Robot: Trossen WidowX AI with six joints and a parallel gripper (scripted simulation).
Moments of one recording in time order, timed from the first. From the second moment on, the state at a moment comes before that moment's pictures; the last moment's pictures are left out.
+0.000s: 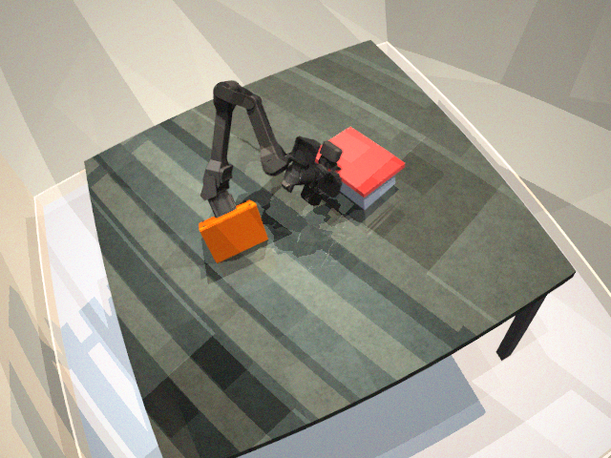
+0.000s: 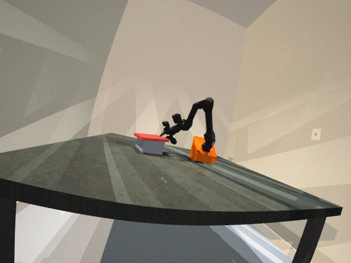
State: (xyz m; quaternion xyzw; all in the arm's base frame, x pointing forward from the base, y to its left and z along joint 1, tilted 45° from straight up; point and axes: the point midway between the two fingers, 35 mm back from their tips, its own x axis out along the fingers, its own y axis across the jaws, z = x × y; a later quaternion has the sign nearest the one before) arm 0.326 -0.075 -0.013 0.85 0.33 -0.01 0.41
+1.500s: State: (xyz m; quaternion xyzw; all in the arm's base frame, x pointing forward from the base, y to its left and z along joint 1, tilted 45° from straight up) arm 0.327 -0.077 -0.009 0.85 0.33 -0.01 0.41
